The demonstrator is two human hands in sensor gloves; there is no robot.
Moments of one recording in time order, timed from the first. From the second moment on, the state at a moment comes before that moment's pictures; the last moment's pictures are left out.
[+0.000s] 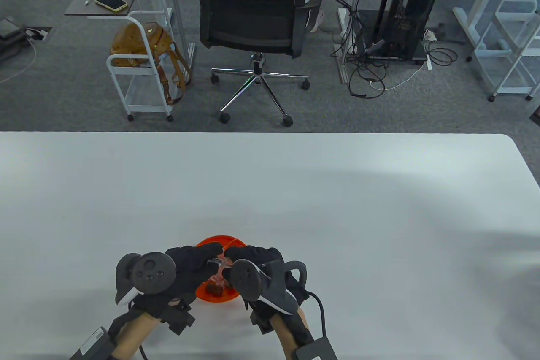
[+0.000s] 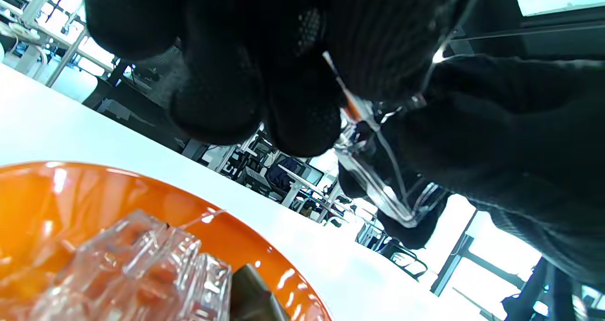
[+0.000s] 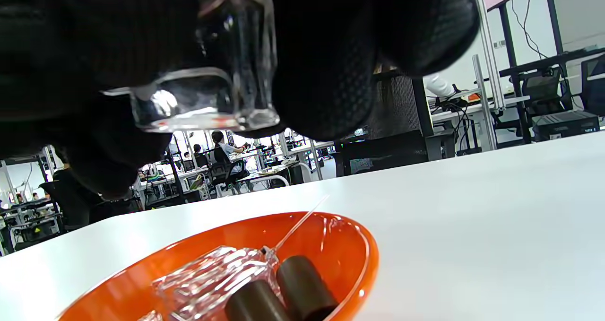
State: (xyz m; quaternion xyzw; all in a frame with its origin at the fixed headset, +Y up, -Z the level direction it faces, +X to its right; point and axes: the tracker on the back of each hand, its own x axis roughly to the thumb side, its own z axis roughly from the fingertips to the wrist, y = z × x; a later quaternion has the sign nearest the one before) left_hand -0.224 -0.688 -0.279 0.07 -0.23 0.29 0.93; right_hand -0.026 -0.685 -0.273 0.16 -0.10 0.97 0.15
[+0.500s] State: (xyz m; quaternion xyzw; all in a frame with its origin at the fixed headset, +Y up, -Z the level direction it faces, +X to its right) left_hand -0.223 -0.691 -0.281 0.06 -0.24 0.27 0.93; right_hand -0.026 -0.686 -0.273 0.16 -0.09 0.97 0.17
